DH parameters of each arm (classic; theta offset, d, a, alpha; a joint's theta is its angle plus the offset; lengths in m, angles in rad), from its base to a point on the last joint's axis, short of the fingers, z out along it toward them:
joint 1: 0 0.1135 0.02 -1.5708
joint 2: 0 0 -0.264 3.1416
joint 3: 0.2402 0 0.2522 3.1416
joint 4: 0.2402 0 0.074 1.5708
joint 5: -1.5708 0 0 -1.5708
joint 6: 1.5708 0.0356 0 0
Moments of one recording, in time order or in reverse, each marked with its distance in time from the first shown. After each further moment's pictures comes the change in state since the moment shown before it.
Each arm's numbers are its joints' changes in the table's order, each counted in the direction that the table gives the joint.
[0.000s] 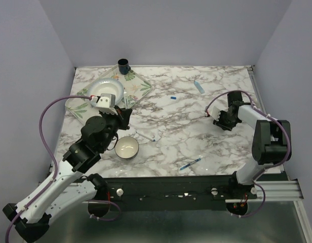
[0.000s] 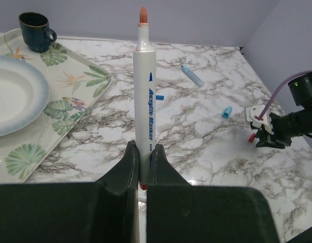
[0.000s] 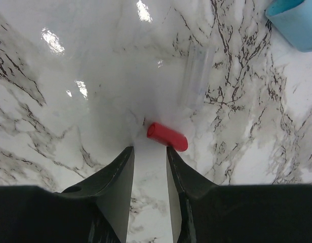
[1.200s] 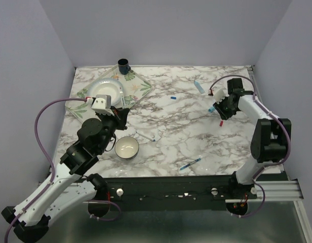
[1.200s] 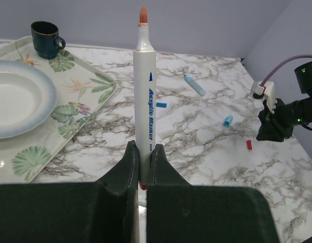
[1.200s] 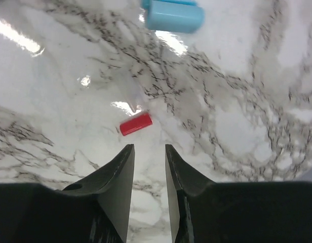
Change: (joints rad) left arm 0.000 -0.039 -0.003 0.000 0.035 -0.001; right arm 0.035 0.024 0.178 0.074 -0.038 0.432
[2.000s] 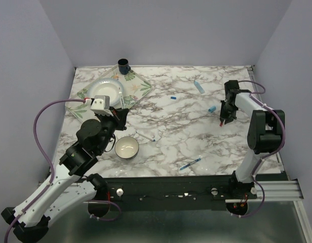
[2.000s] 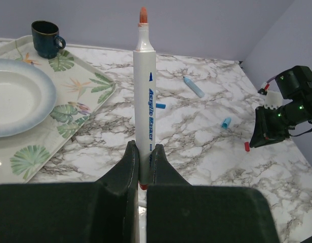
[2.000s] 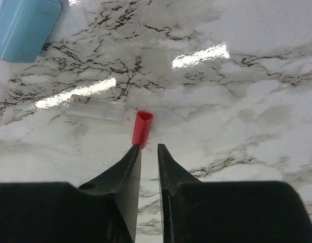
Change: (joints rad) left arm 0.000 -0.013 -0.007 0.000 0.006 -0.015; right arm -0.009 0.143 0.103 0.073 -0.261 1.033
